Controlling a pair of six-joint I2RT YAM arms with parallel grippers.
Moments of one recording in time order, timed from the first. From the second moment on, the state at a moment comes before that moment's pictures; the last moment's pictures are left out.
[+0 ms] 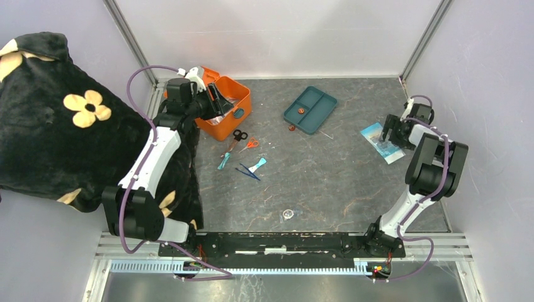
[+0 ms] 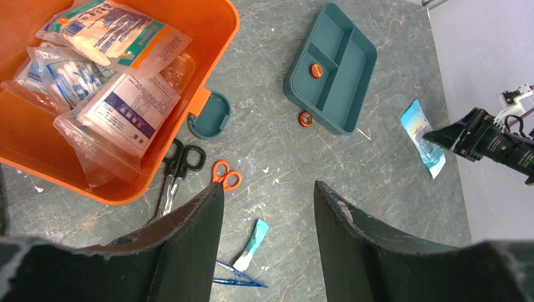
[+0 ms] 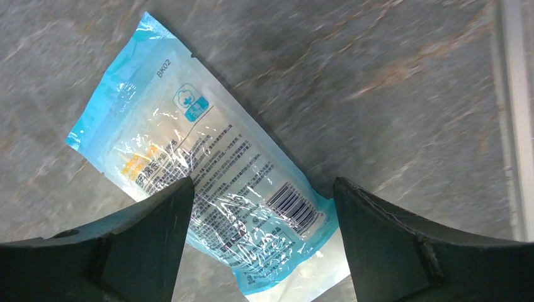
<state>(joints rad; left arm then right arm) -0.13 1.41 1.22 -0.30 0.35 -0.43 -0.40 1.86 1.14 -0.23 -0.11 -0.01</state>
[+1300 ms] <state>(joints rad) -0.13 1.42 1.22 -0.30 0.40 -0.43 0.26 1.49 0.73 -0.17 -0.14 0.28</state>
